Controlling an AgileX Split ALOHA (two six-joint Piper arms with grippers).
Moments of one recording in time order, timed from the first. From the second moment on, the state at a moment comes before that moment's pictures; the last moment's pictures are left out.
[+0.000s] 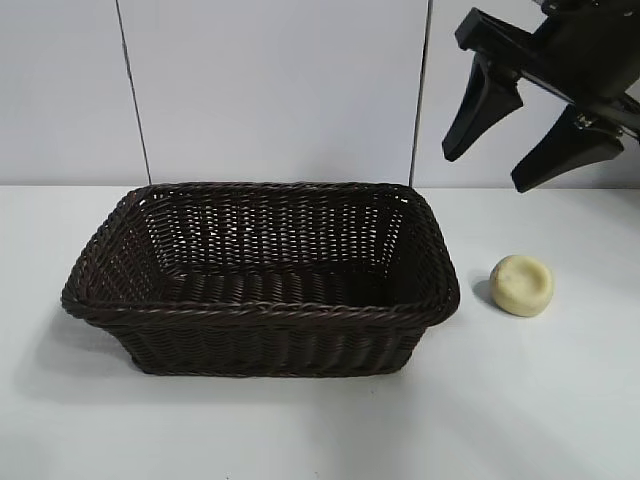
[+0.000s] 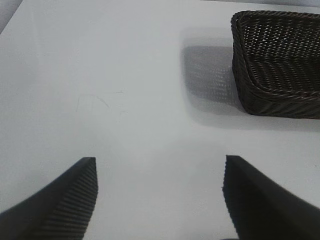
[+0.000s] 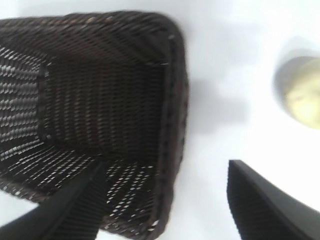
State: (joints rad) left arm -0.03 -0.01 -0.50 -0.01 1.16 0.01; right arm 0.12 1.66 -1.25 0.45 0.88 -0.13
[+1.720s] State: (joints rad) left arm -0.03 -0.01 -0.50 -0.01 1.16 0.01; right arm 0.11 2.13 -1.49 0.01 0.88 0.13
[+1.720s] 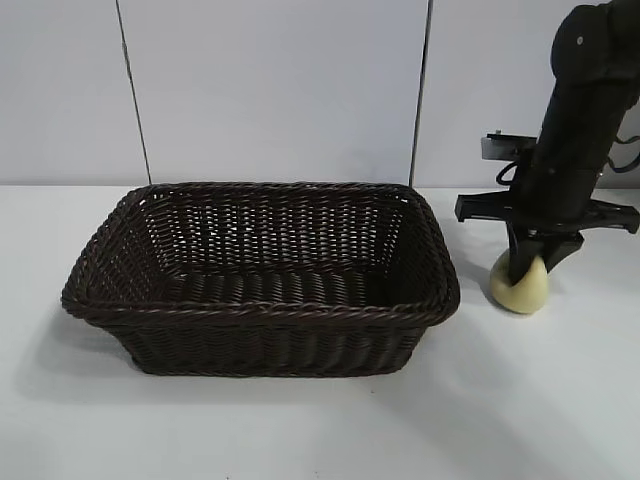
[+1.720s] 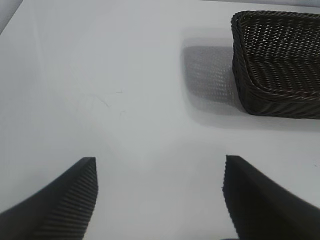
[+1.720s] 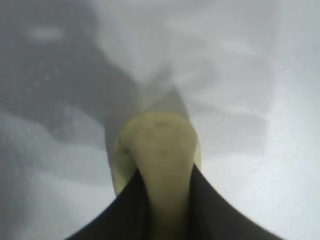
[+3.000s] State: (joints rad) left arm -0.03 -0.01 -0.50 -0.01 1.16 0.01; right arm 0.49 2.04 -2.01 0.07 1.24 0.10
